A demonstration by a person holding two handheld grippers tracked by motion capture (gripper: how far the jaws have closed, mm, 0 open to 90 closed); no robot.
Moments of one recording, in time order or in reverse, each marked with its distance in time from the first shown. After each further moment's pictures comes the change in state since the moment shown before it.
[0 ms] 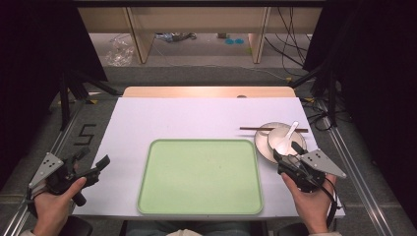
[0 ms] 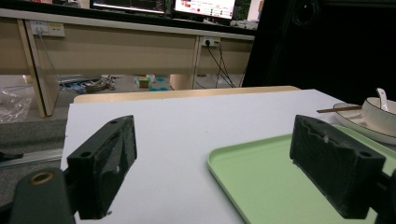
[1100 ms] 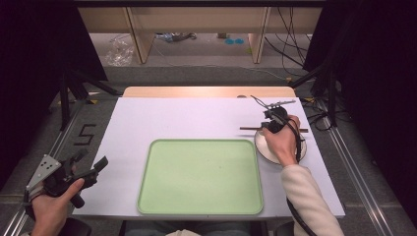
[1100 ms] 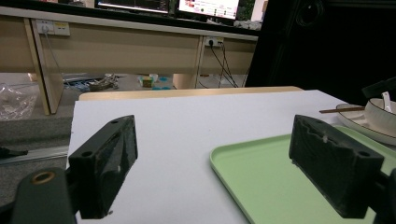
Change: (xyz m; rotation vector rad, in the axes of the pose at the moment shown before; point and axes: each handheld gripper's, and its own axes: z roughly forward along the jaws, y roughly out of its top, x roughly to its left) left arm 0.002 -0.001 -0.005 0.004 0.006 0.015; right arm -0.017 0.053 0.159 0.624 -0.038 0.100
